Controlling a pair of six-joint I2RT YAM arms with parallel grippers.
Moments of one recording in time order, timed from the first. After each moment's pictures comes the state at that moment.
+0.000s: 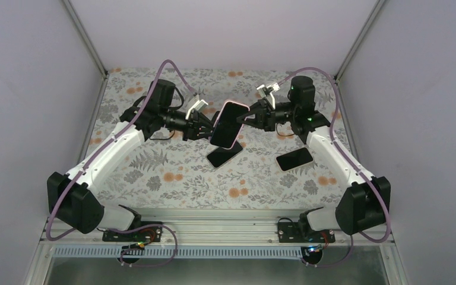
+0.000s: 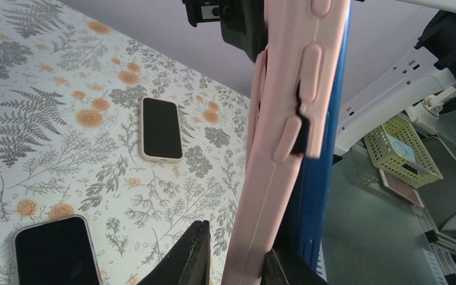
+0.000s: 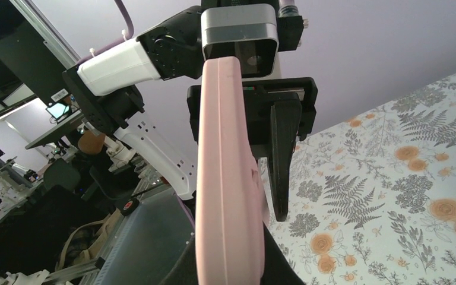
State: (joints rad) left arm -0.46 1.37 1.25 -0.56 1.06 0.11; right arm 0.32 1.37 1.14 -0.05 -1.41 0.25
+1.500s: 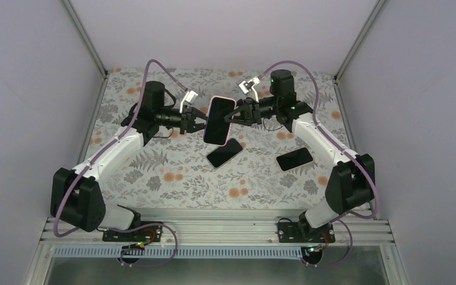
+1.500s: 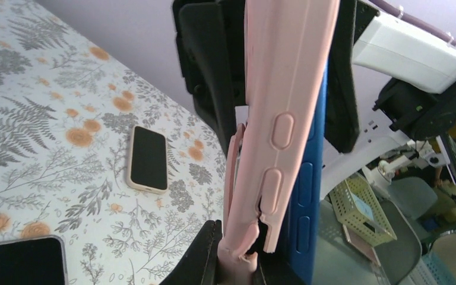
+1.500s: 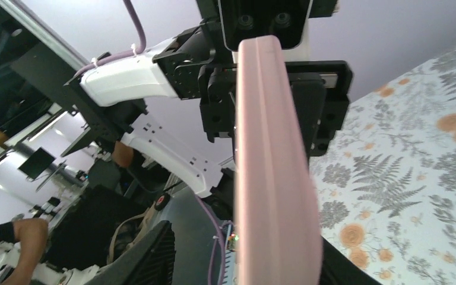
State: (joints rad) left arm -0.37 1.38 1.08 -0.11 1.20 -0.27; right arm 0.41 1.56 1.29 -0.15 -1.43 0.26
